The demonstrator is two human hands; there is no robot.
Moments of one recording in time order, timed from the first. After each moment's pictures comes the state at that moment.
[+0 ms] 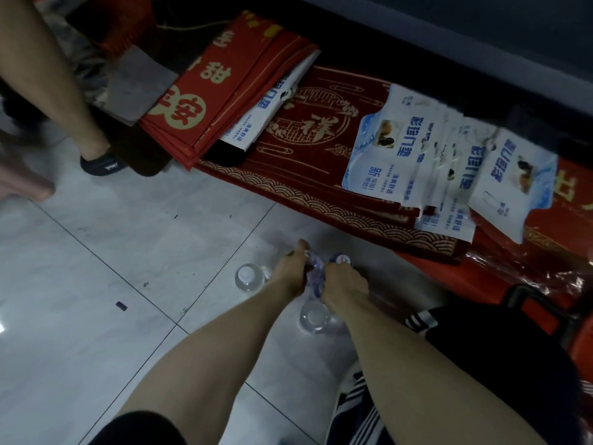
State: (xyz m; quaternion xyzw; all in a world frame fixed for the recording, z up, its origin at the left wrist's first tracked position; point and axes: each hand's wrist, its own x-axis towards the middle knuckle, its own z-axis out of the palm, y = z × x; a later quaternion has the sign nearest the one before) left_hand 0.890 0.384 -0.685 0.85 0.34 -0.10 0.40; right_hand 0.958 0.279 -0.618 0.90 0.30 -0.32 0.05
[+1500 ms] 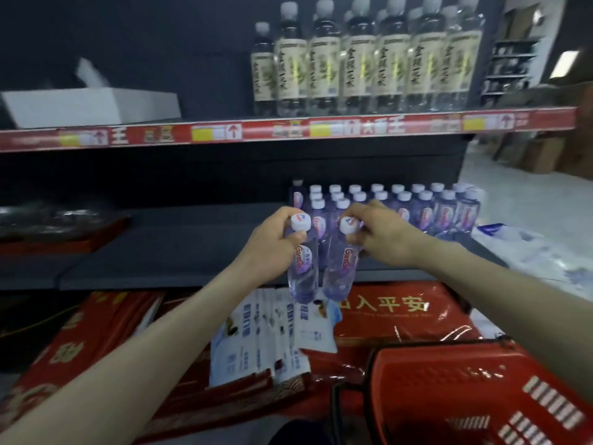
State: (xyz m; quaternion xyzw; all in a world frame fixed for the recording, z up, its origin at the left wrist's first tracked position) left_hand 1.048 0.254 -0.206 0.86 -0.07 0.17 0.47; right_hand 1.103 0.030 -0.182 0.92 0.28 0.06 -0.25
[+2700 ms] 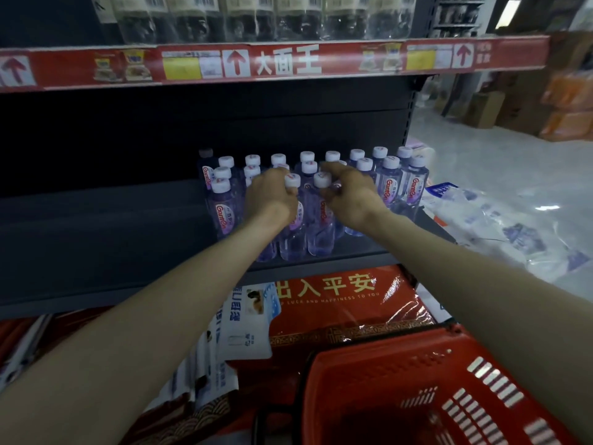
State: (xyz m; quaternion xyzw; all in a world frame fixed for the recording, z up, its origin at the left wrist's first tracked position) left_hand 1.259 0.105 -0.234 0.93 0.03 0.22 0.30; right_hand 1.267 -0.055 -0.231 0.92 0.11 0.13 -0.35
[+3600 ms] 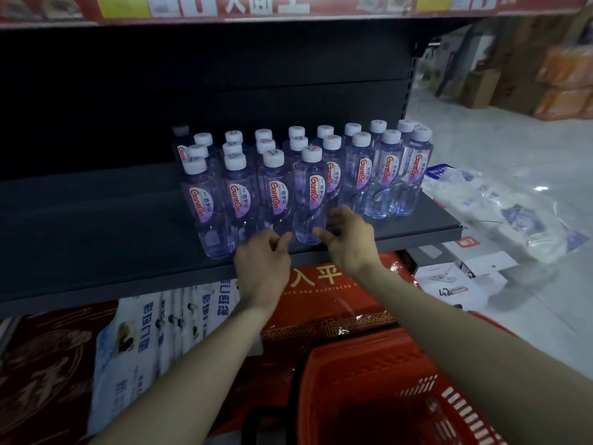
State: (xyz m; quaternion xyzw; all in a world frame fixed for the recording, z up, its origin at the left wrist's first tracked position) left_hand 1.237 0.098 -0.378 0.88 0.06 0.24 0.41; right_hand 1.267 -0.063 -0.358 0.86 0.01 0.11 -0.49
